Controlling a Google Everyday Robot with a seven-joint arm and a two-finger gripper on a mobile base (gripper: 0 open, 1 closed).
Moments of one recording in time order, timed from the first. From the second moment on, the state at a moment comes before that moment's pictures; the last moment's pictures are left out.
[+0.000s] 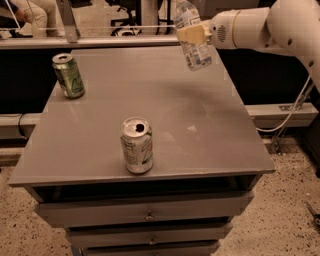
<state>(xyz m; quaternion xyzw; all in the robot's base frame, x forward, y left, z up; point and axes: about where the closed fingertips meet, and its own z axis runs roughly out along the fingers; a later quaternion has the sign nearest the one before) 0.738 -0.109 0.994 -0.28 0.74 0.25 0.55</state>
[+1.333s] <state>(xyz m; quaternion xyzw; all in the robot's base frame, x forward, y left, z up) 0.722 -0.101 0.955 -0.43 0.60 0.35 0.58</state>
